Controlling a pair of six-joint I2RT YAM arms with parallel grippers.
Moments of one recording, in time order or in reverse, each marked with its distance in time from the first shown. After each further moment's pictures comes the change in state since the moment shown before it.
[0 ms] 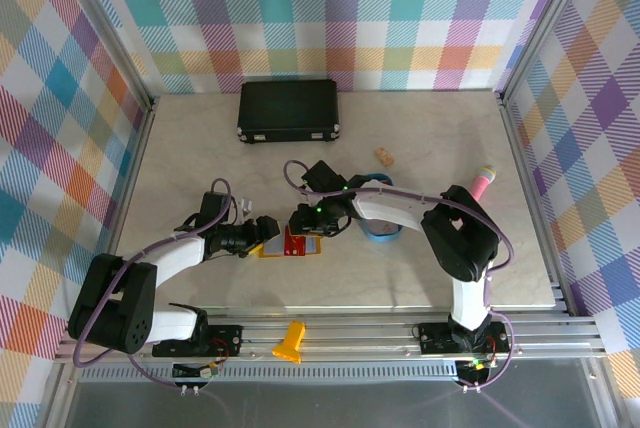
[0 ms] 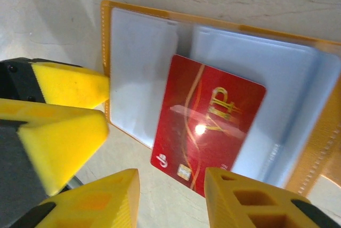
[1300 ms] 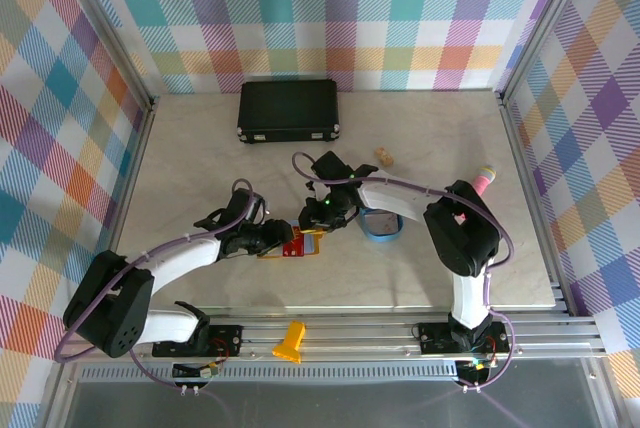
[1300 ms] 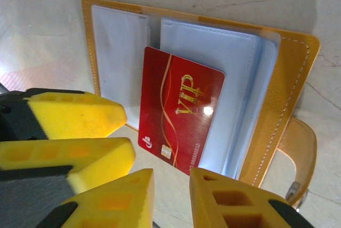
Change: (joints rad) left arm -0.261 -0.002 0.105 -0.089 -0.237 -0.174; right arm -0.083 0.015 0.025 -0.105 -0.118 -0.057
